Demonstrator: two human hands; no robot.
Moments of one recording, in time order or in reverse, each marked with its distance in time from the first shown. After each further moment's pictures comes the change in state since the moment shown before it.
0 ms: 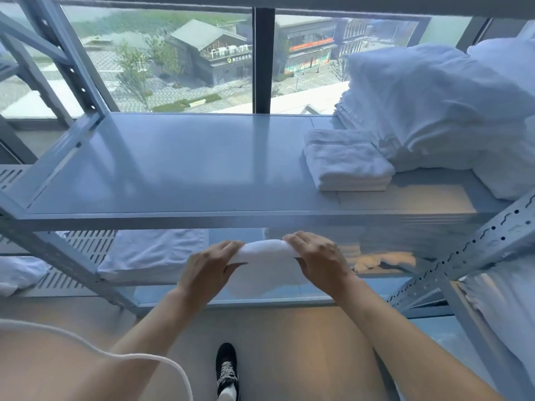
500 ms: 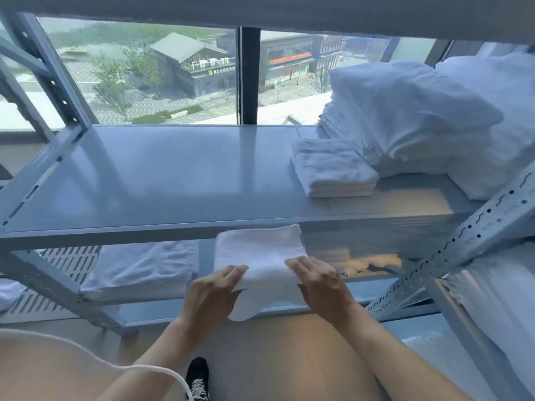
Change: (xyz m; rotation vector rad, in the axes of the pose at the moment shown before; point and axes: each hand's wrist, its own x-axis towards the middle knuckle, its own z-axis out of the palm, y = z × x) left_hand -0.022 0.004 0.016 0.058 0.050 0.121; right_hand -0.038 -0.017 0.009 -0.024 0.030 0.011
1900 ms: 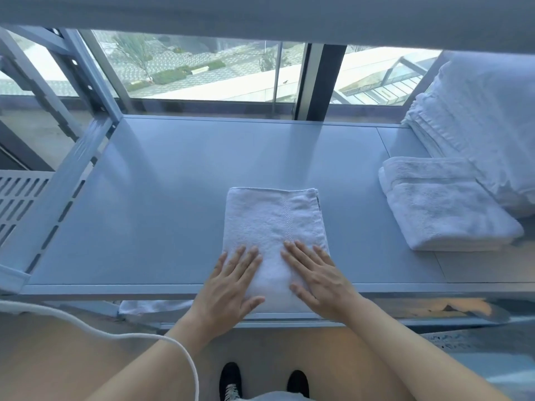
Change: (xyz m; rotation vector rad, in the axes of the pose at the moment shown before) left_hand 0.070 -0.266 0.053 0.086 -0.403 -0.043; right_hand 0.251 0.019 0.162 0.102 -0.395 -0.034
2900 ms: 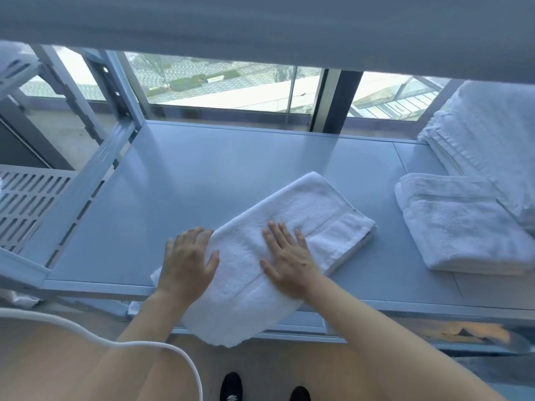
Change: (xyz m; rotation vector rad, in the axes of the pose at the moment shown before) left_hand 0.002 -0.077 -0.060 -0.091 0.249 -0.502; right_hand 0.111 -0.039 0.012 -0.053 -0.047 0.128
